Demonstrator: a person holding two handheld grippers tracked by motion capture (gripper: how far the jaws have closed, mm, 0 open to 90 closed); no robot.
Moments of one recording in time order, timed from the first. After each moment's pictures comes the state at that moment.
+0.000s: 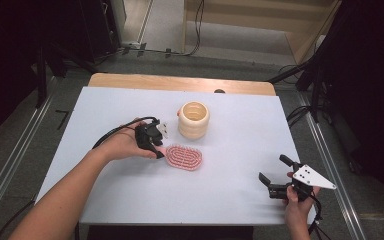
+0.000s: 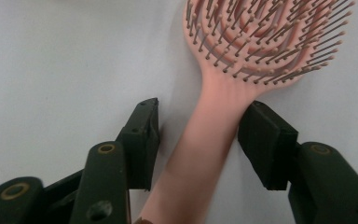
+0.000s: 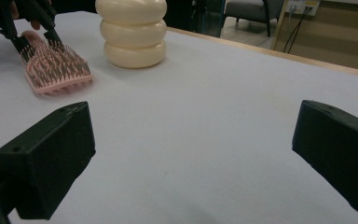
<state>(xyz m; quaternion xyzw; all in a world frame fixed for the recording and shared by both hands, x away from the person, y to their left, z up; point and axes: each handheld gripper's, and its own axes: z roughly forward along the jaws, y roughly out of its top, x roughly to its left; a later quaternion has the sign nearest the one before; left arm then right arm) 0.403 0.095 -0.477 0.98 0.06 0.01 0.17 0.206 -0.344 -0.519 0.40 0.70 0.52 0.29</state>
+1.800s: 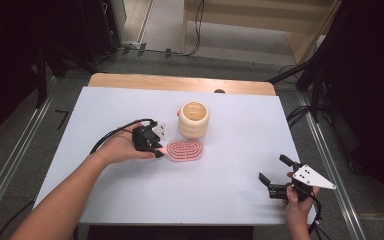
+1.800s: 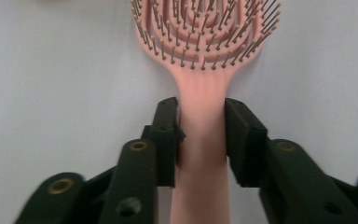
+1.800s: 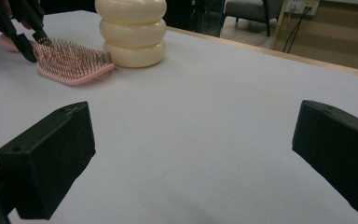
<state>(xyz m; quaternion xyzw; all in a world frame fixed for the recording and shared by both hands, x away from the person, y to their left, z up) 0.396 0.101 -0.476 0.98 0.05 0.01 0.20 0.206 -0.344 -0.519 0.40 0.70 0.52 0.29</state>
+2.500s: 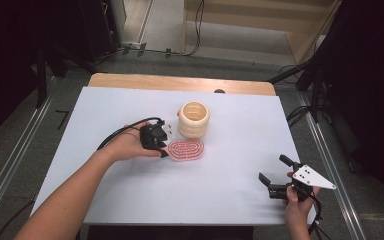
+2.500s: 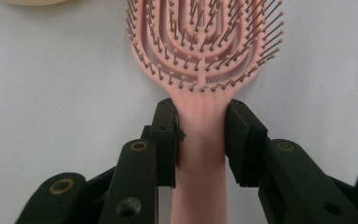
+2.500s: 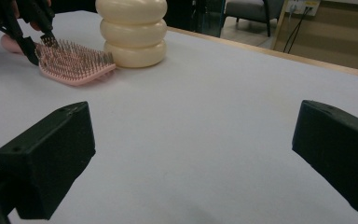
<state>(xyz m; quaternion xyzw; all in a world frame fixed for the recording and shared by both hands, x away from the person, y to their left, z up) 0.401 0.081 -0.476 0.98 0.05 0.00 0.17 0.206 -0.344 -0.519 0.40 0.70 0.52 0.29</state>
